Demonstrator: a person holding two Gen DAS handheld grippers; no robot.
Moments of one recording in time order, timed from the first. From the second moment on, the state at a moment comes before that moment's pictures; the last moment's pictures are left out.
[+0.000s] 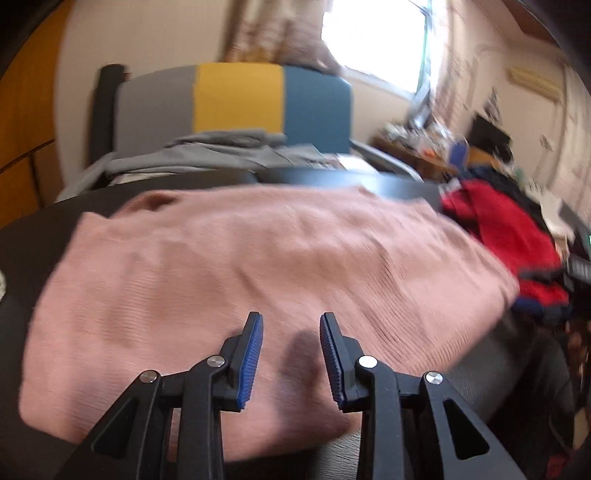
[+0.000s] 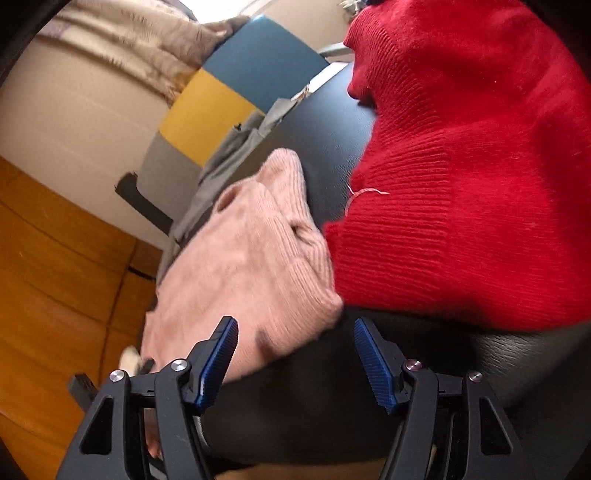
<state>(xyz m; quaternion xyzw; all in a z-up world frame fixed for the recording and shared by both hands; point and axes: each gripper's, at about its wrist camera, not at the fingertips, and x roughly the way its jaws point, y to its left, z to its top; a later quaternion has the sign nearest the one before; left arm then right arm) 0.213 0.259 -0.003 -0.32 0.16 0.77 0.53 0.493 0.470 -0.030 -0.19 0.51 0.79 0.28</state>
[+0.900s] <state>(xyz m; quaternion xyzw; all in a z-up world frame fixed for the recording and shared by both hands) 0.262 0.309 -0.003 -0.34 0.19 0.71 0.59 0.504 0.489 -0.024 -0.04 0.64 0.73 0.25</state>
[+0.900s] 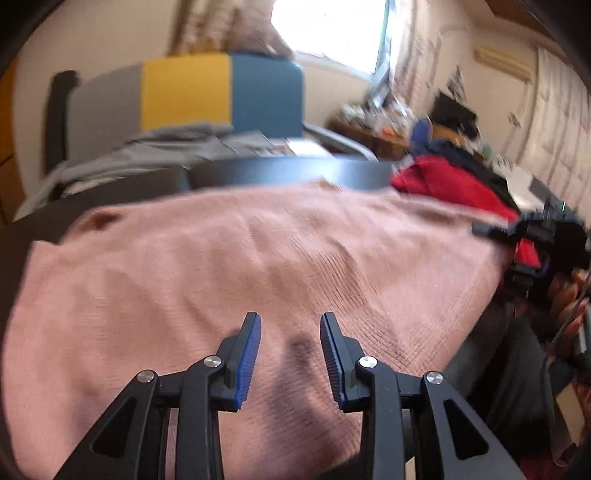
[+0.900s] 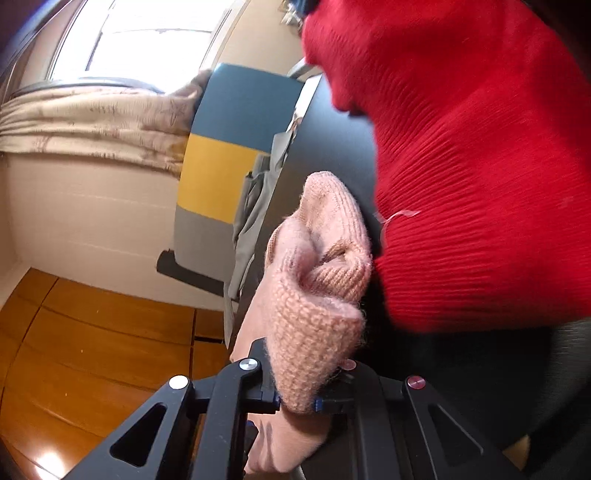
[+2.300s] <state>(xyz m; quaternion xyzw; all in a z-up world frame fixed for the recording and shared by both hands) 0.125 0.144 -0.042 -0.37 -0.01 0.80 0.46 0.134 0.235 0.013 -0.37 0.26 0.89 -0.05</state>
